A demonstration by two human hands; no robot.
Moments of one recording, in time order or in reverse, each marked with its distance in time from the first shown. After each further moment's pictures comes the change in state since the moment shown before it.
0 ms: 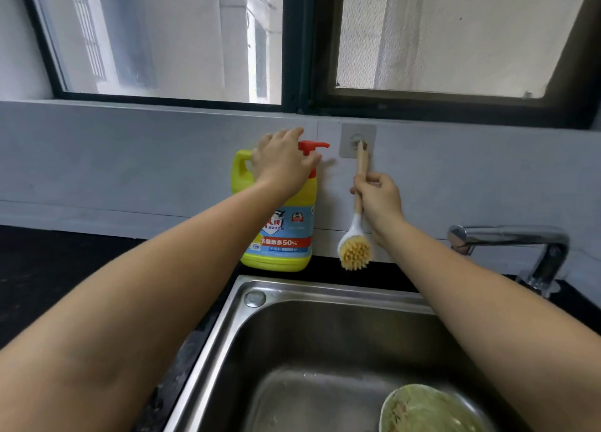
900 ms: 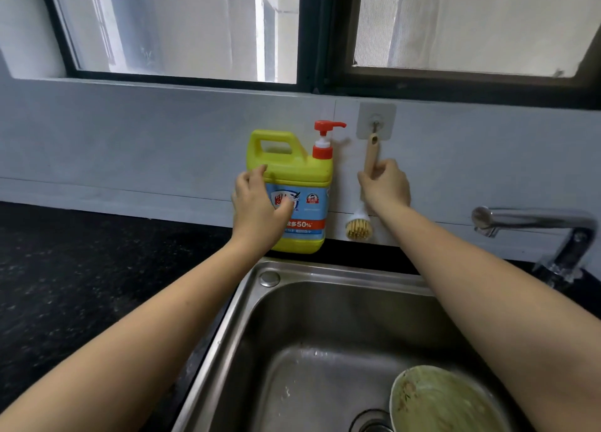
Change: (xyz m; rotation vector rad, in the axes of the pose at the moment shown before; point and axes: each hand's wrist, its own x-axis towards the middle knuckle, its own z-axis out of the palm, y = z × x) left_hand -0.091 -0.058 0.000 -0.300 -0.016 -0.215; right_hand 0.002 0.011 0.009 -0.595 0.061 -0.080
